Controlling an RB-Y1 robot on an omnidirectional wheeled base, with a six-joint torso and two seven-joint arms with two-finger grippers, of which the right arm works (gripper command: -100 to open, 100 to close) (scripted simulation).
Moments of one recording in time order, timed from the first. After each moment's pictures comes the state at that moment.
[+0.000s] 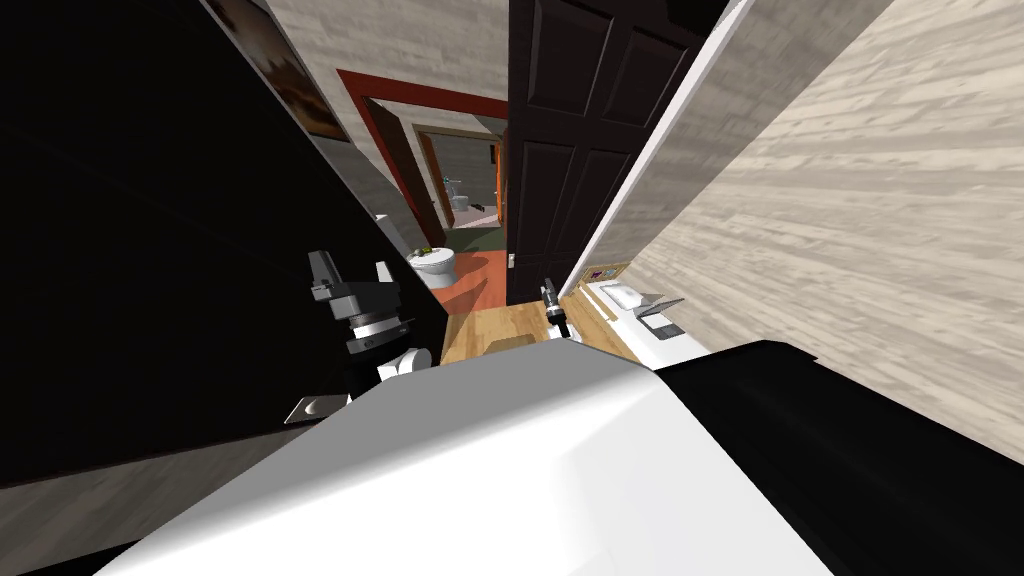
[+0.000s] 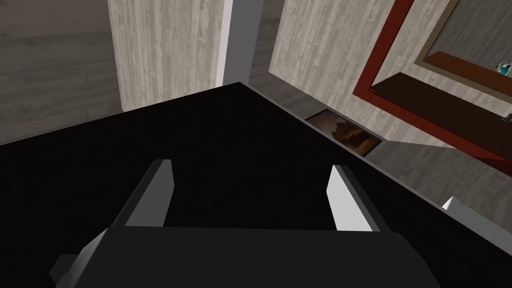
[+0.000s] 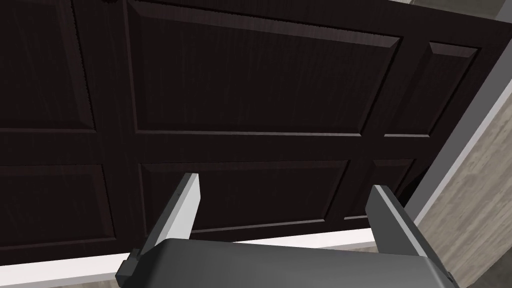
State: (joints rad) arm 0.16 -0.14 -0.10 -1.34 0.12 -0.68 -0.17
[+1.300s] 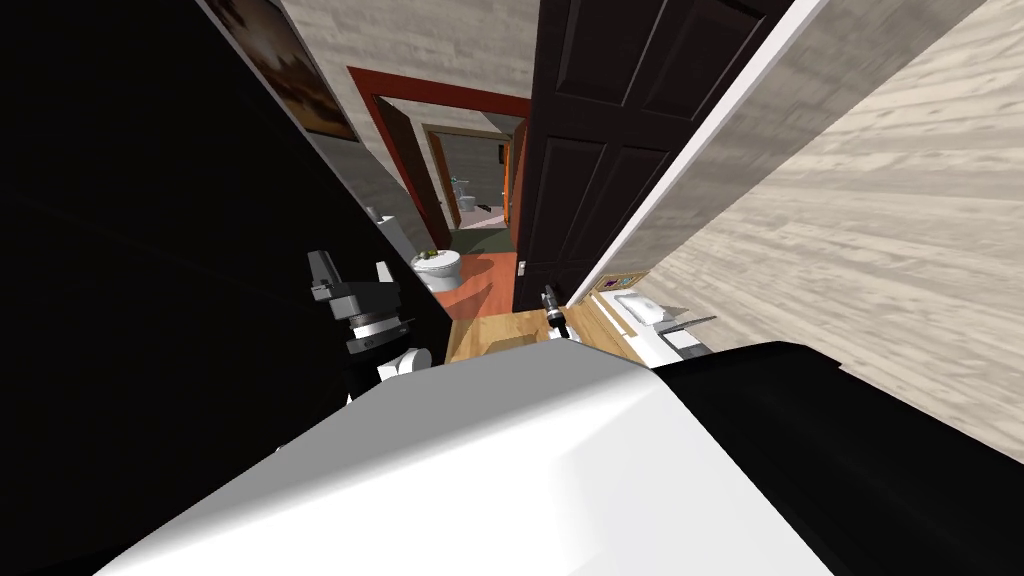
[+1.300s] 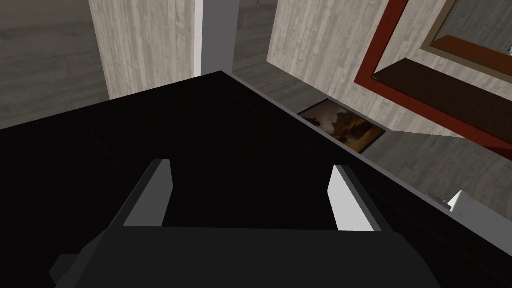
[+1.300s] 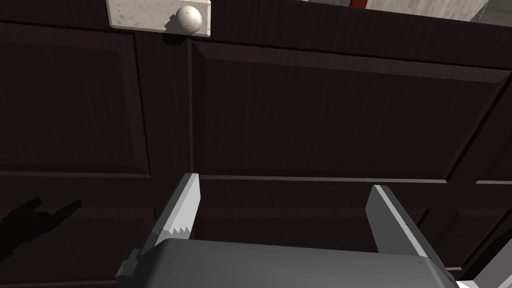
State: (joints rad) arm 0.06 -0.16 -0.15 -1.05 0.13 -0.74 -0.21
